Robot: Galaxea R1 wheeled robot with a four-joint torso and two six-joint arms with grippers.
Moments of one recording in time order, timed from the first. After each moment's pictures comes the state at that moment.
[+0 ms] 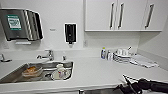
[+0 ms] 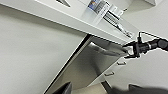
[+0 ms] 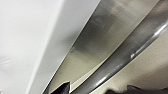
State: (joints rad) left arm 1.08 1.53 -0.80 0.27 -0.31 -0.26; right arm -0.49 2.26 -1.46 0.04 -0.62 1.35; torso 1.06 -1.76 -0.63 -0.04
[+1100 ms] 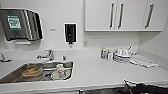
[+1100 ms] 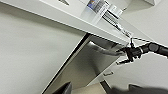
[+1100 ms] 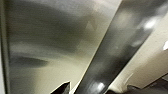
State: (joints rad) left arm 1.08 1.55 -0.81 0.27 -0.30 -0.26; right arm -0.57 2.32 -1.63 0.11 -0.63 1.39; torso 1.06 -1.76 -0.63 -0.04
